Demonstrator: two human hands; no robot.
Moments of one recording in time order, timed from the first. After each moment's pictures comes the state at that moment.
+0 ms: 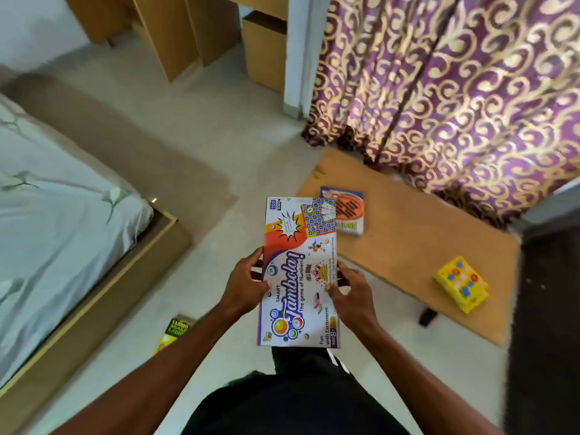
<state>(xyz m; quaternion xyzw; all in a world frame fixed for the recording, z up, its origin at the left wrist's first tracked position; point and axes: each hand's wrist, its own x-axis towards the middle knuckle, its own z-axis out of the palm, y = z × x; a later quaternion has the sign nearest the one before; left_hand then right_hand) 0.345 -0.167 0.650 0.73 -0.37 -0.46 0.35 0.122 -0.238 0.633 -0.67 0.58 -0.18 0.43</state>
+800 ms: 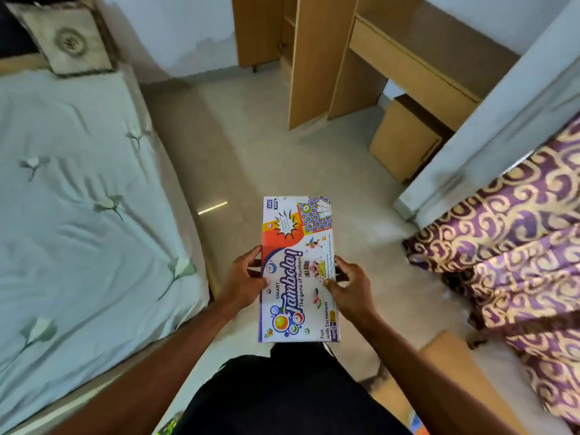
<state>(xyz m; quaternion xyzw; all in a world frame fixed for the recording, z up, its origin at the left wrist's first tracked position) 0.809 -0.488 0.655 0.77 -0.12 -0.37 0.51 0.654 -0.659 0.641 -0.79 0.41 -0.06 0.45</state>
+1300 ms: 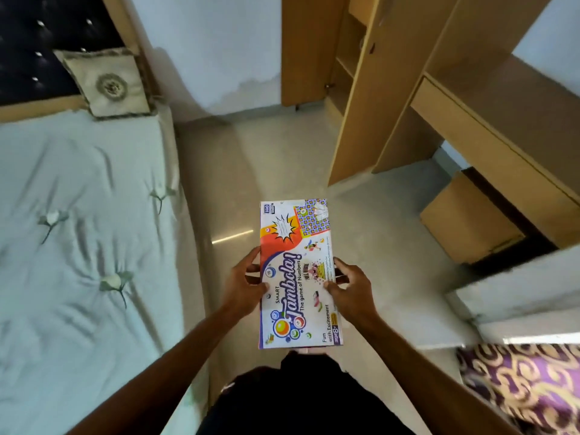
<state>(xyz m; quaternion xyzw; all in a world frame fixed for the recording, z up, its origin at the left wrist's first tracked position) 1.179 -0.677 0.660 0.79 -0.06 -0.29 0.54 1.060 -0.873 0.643 -0.82 0.34 -0.04 0.47</state>
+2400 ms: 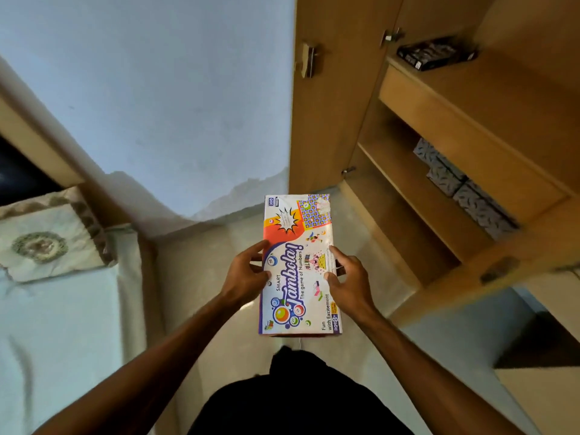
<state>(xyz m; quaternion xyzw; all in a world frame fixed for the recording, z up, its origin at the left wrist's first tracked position) 2.035 -1.041 0.676 0.80 -0.12 -0.30 0.50 1.905 -1.224 0.647 -0.83 0.33 -0.10 0.44</state>
